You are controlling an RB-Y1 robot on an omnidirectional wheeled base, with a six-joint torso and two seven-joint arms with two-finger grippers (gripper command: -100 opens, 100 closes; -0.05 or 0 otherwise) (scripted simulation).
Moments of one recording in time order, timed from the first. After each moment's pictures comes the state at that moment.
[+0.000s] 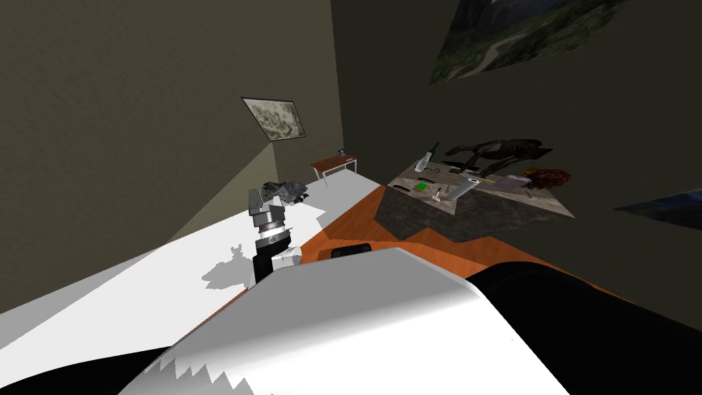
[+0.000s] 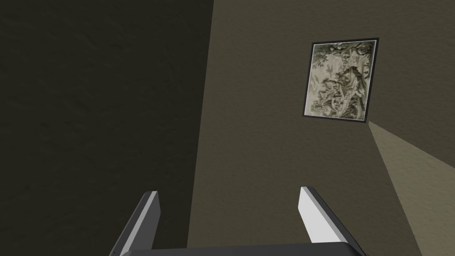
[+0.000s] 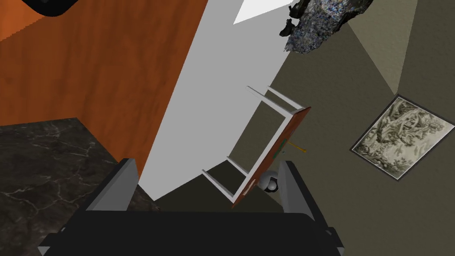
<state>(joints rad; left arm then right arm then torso) 0.53 -0.04 0.01 -2.34 0.01 -0.36 -0.09 0.82 -0.93 0.49 -1.53 0.02 -0.62 0.12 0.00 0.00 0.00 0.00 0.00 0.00</state>
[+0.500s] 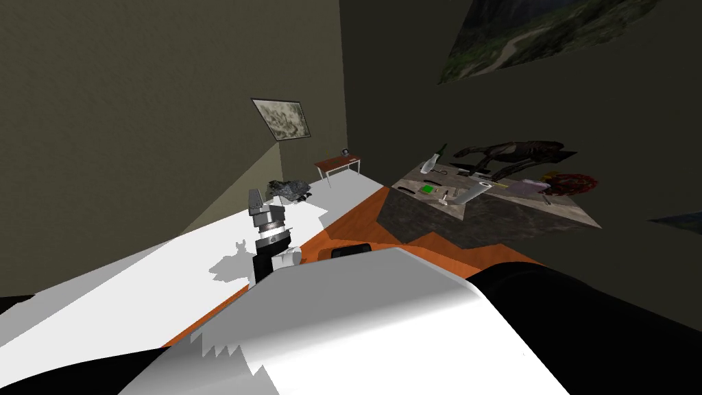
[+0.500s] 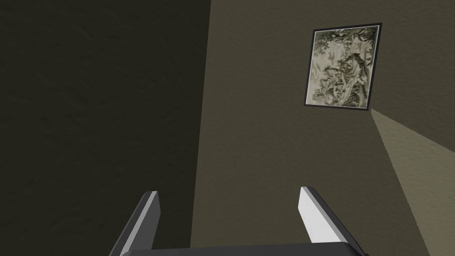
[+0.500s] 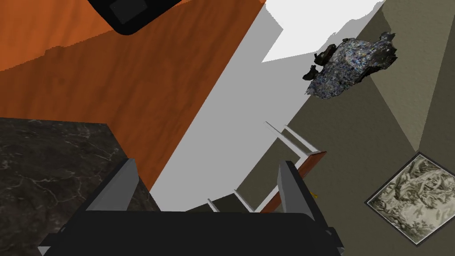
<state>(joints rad) 0.53 -0.04 0.01 -2.34 0.01 -0.36 -0.09 0.84 -1.07 0.51 -1.47 0.04 -0.62 0.10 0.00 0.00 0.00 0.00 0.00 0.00</state>
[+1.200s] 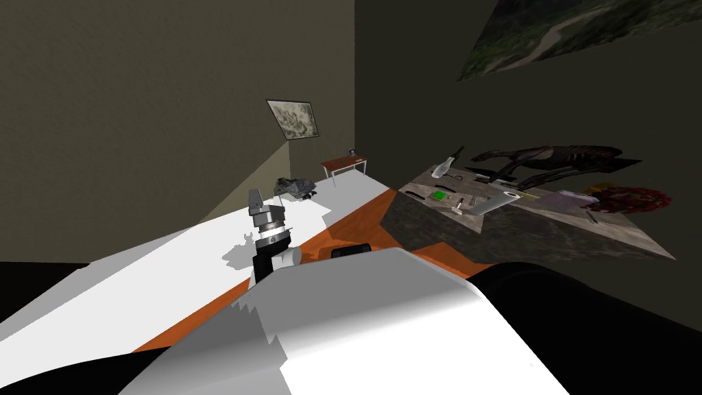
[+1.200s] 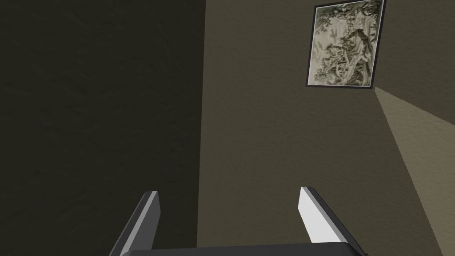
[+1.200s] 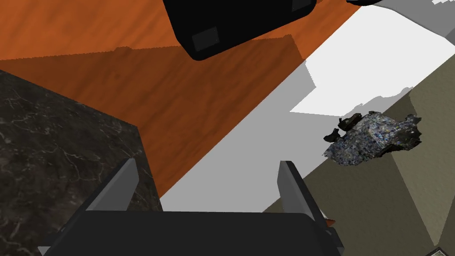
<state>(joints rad) 0.53 -0.04 0.01 -2.34 0.01 -0.36 -0.09 0.87 -1.27 0.54 -1.36 0.07 -0.64 0.09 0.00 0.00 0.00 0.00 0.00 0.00</state>
